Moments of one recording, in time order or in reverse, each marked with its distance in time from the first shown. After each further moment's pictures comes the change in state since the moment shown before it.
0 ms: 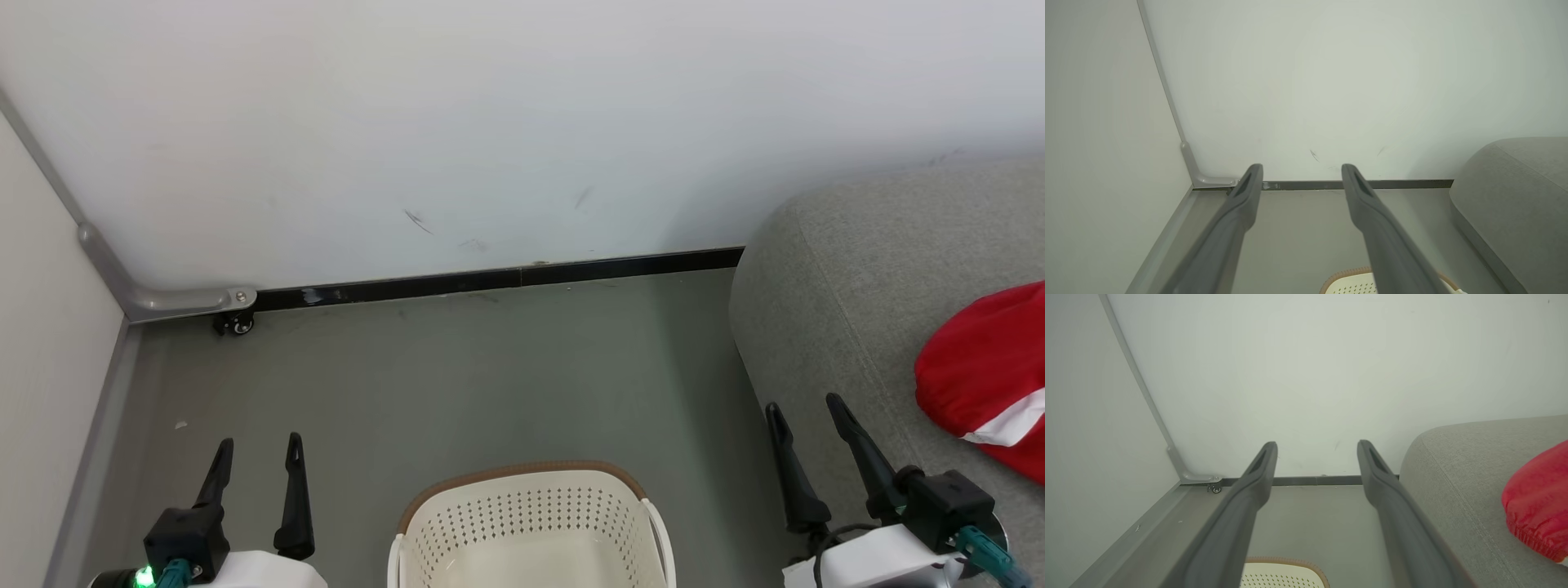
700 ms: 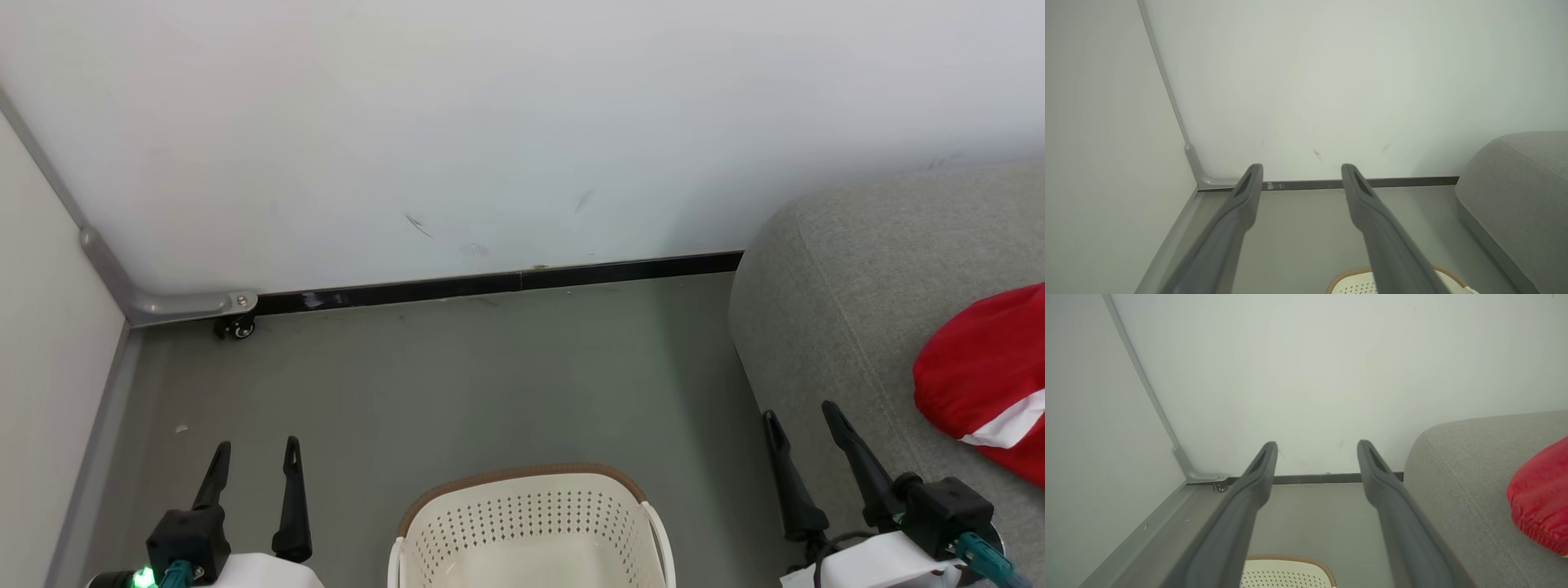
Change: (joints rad) left arm 0.000 0.002 0.003 0.014 0.022 0.002 0.000; right arm 0.021 0.000 0.009 -0.026 0.020 0.000 0.017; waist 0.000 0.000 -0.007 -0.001
